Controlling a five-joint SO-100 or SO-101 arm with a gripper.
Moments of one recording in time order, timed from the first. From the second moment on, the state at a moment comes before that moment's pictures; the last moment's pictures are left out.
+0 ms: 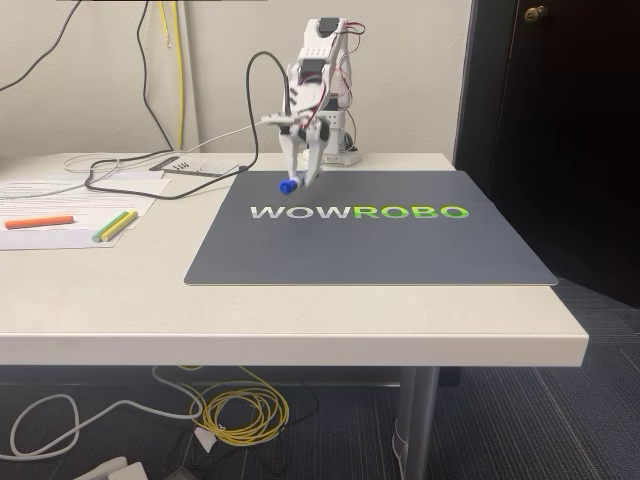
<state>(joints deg) -0.7 108.2 122.3 42.8 -69.6</state>
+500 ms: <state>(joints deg) -5.9 113.5 97.8 60.9 -23.3</state>
